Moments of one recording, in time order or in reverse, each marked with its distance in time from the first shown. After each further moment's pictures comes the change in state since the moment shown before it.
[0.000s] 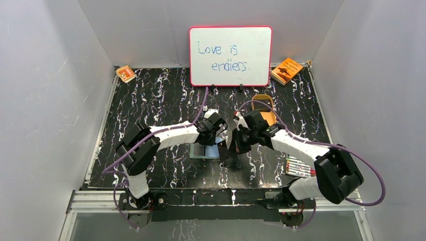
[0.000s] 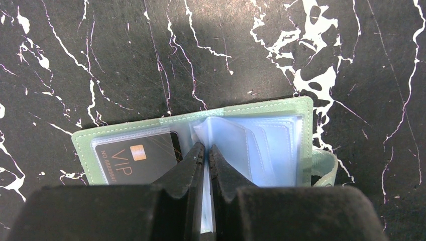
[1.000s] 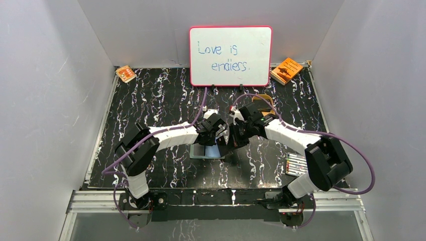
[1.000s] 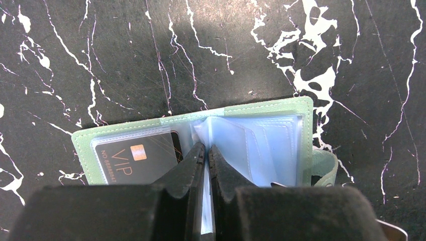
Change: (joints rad) left arm 0.000 -0.013 -0.023 0.025 -0.004 -0.004; right arm -0.023 0.139 0.174 -0.127 0.008 -0.141
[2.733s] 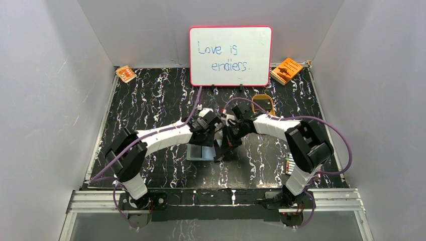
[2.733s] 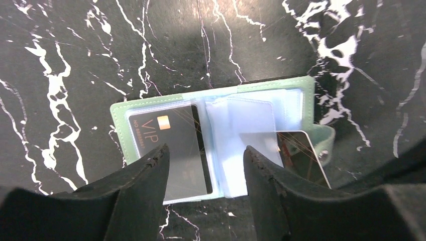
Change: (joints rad) left arm 0.001 -0.097 0.009 -0.167 -0.018 0.008; right arm 0.002 0.230 0.079 0.047 -0.188 -0.047
